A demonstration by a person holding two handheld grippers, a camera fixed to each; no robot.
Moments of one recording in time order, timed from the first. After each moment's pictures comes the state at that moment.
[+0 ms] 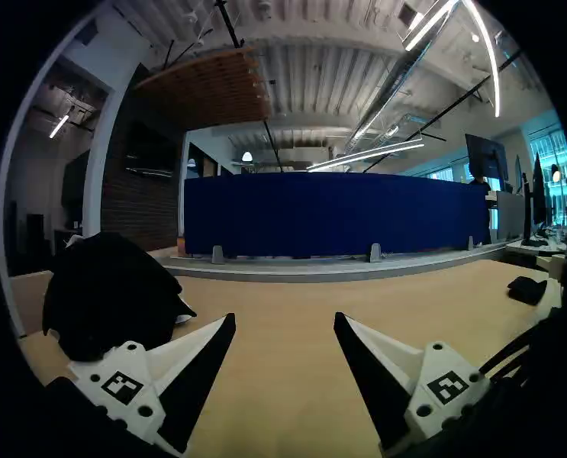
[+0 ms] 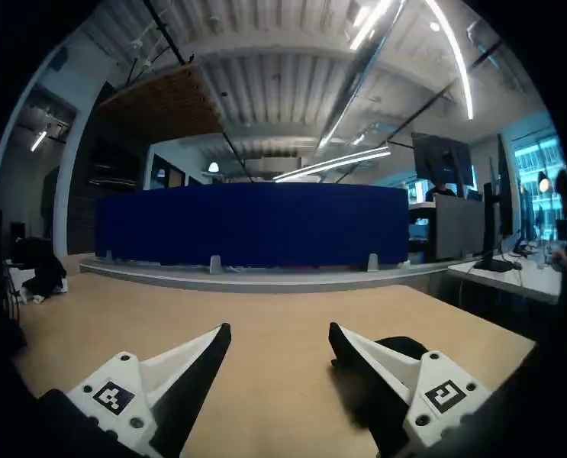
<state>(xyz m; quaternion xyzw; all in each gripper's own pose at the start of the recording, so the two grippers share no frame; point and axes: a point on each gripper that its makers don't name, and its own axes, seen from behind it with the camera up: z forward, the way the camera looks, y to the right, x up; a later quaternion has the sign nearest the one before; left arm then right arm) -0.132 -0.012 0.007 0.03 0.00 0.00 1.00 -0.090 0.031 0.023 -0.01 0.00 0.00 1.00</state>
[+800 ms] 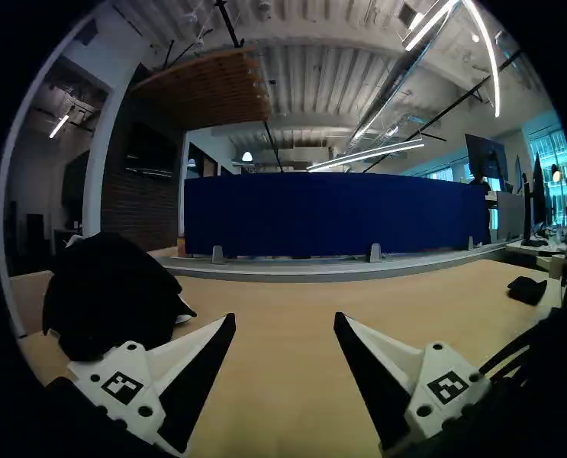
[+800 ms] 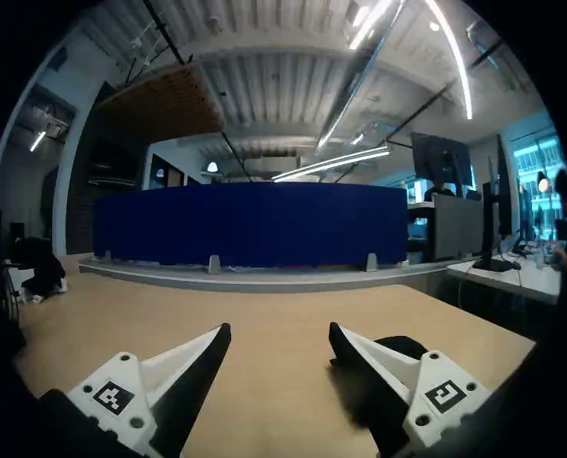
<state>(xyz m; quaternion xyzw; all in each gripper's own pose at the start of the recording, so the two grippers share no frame) -0.132 -0.012 0.011 0.03 0.00 0.00 1.00 -0.094 0.034 0.025 -0.01 0.00 0.00 1.00</state>
